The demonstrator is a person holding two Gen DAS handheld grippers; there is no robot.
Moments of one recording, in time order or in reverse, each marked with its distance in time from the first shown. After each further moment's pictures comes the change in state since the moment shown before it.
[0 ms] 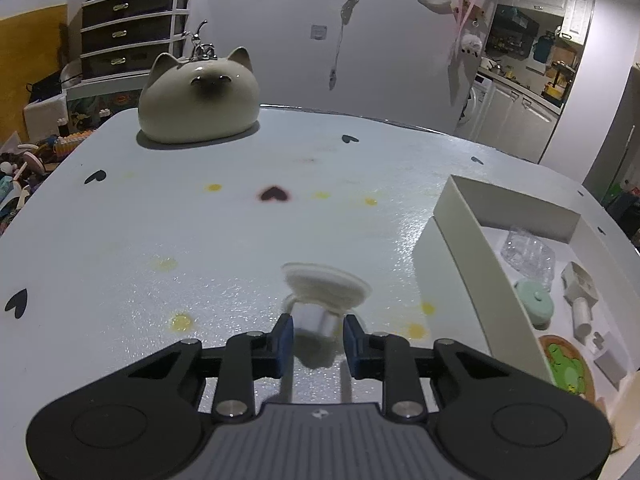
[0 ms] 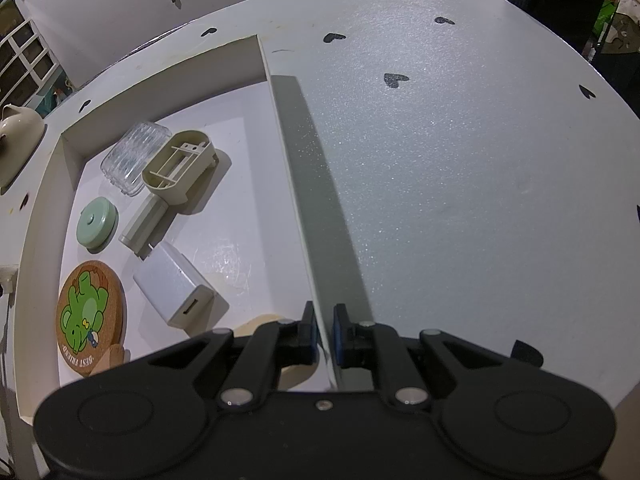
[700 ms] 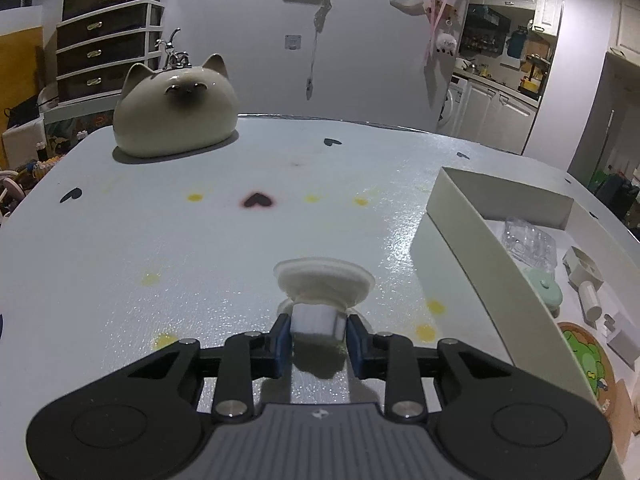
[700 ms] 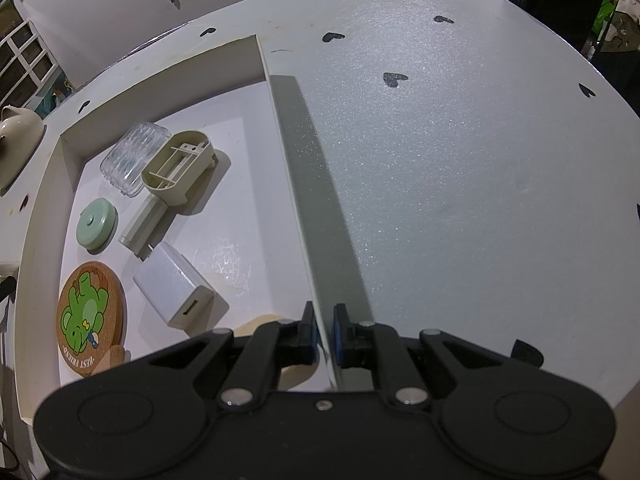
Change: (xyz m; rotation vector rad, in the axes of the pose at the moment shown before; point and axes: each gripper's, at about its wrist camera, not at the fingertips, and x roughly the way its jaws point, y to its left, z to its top) left arm 0.016 0.002 -0.005 0.076 -0.049 -0.048; right arm 0.000 -0.001 0.000 0.003 -0.001 0.001
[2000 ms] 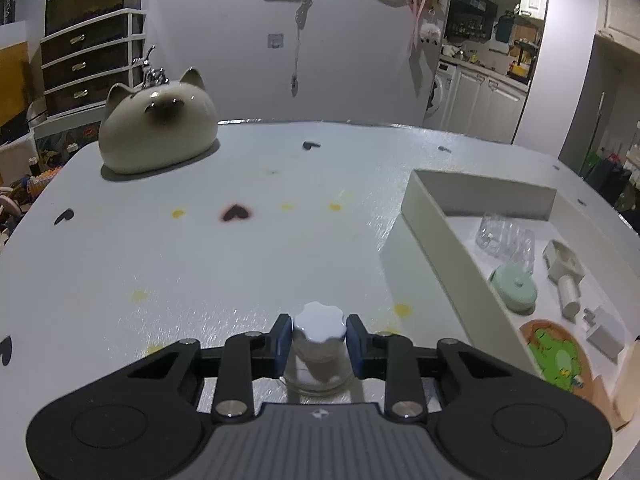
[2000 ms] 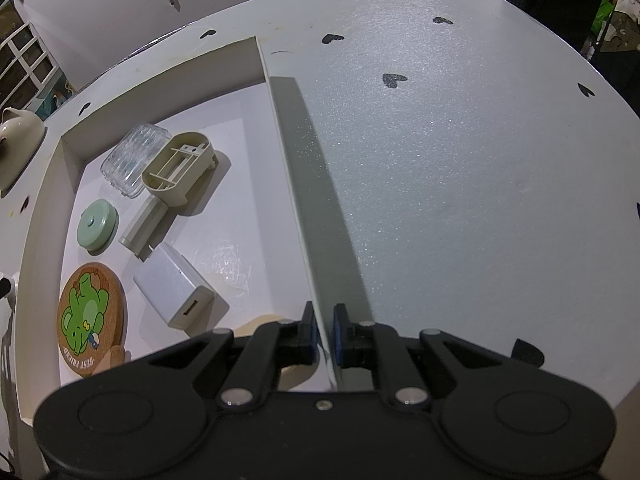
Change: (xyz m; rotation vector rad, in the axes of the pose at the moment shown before) left arm -0.014 -0.021 0.014 0.048 0.026 -0.006; right arm 0.000 -0.001 -0.001 0.003 -0.006 0.003
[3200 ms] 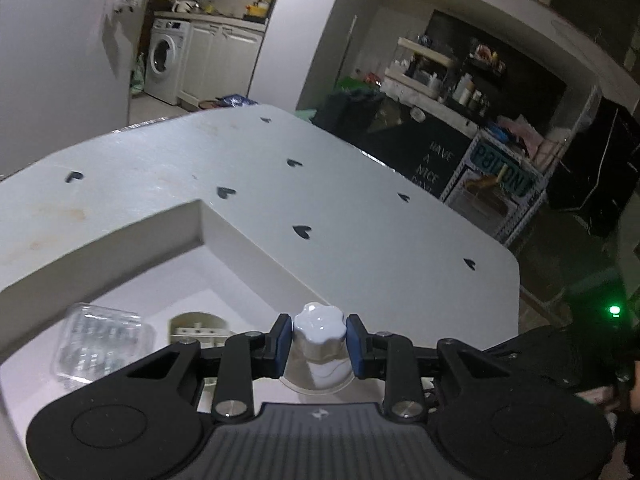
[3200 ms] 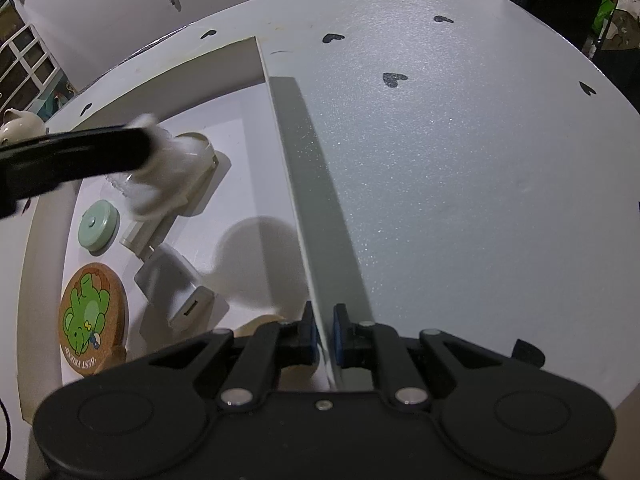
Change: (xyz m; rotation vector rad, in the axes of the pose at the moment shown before) left arm 0.070 -0.257 0.071 0.354 0.161 -0.699; right arm 0.000 -0.001 -0.002 0.003 -0.002 0.006
